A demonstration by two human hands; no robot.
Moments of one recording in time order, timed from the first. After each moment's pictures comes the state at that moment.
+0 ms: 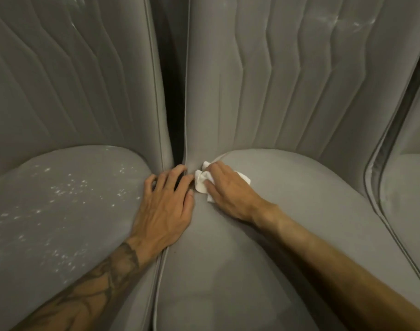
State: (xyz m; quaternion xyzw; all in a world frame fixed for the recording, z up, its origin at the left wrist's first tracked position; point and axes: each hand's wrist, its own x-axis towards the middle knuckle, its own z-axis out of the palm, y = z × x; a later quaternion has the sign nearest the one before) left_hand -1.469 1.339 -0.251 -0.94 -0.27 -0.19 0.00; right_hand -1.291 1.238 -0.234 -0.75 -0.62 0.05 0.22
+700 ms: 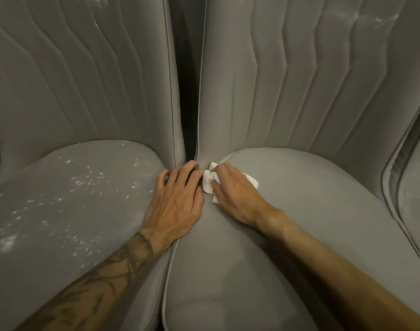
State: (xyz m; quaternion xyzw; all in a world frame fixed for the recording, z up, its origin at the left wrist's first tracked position) left_hand -1.471 1.334 -0.242 -0.94 -0.28 -0.18 -0.03; right_hand -1.310 1.236 -0.234 -0.74 -0.63 0.02 0.24
